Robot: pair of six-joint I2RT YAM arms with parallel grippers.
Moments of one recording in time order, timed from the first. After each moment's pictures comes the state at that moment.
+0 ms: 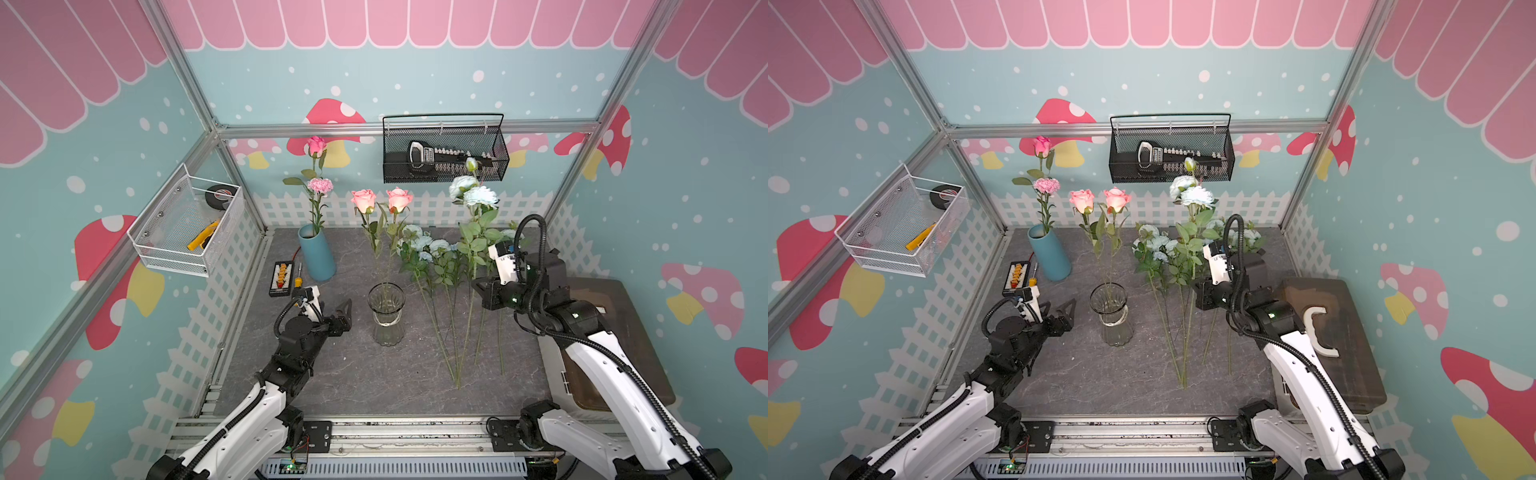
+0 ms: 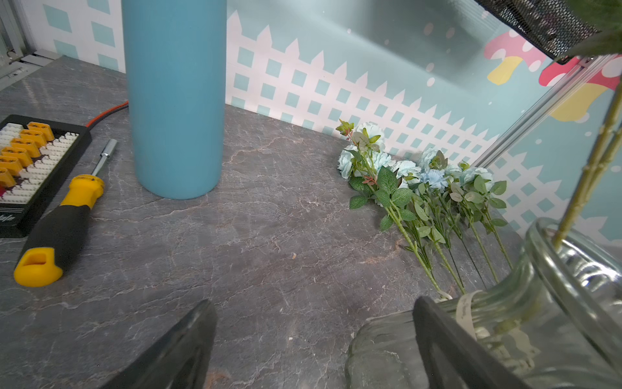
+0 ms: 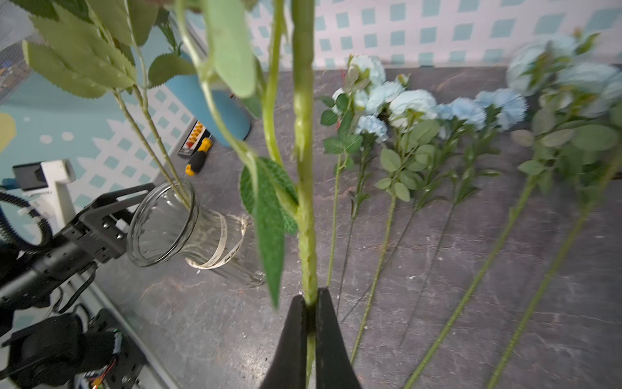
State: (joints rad) left arm -0.35 0.78 0.27 0.27 -0.06 -0.41; right arm 0.31 1.03 1.08 -0.65 -0.37 0.22
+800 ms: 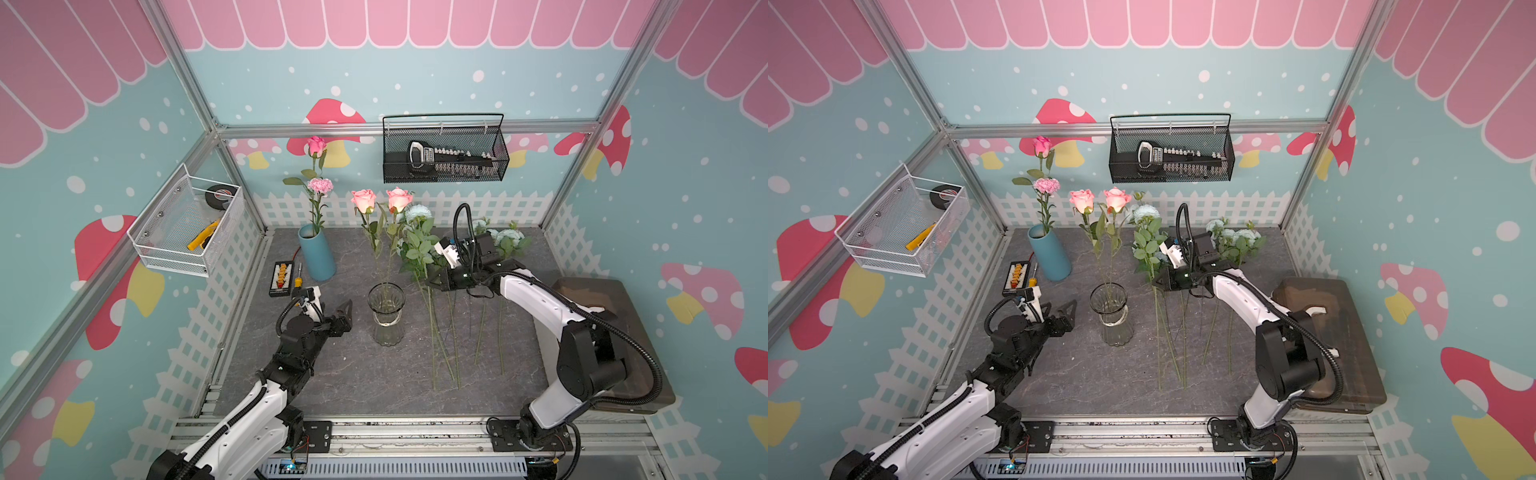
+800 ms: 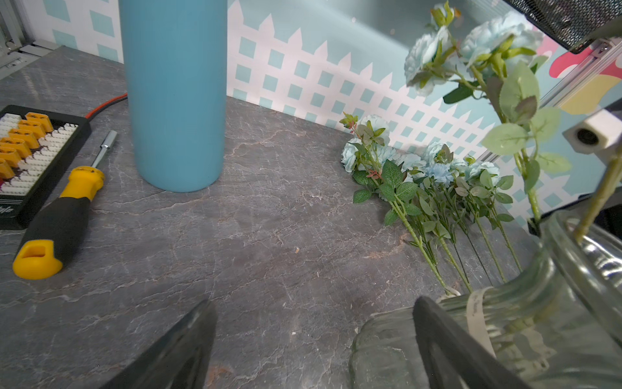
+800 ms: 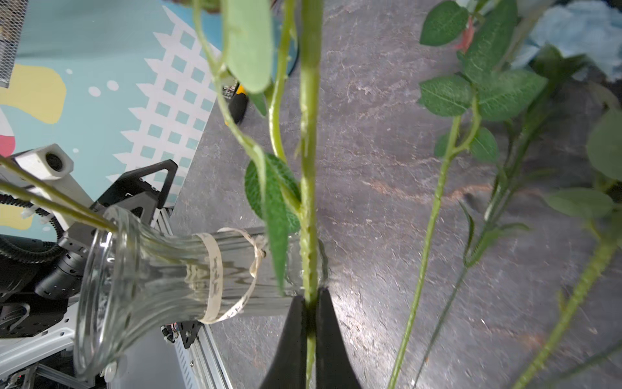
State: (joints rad) left arm -0.35 0.81 0.27 0.27 -0.06 -0.41; right arm 0.37 1.67 1.29 -0.45 -0.69 0.23
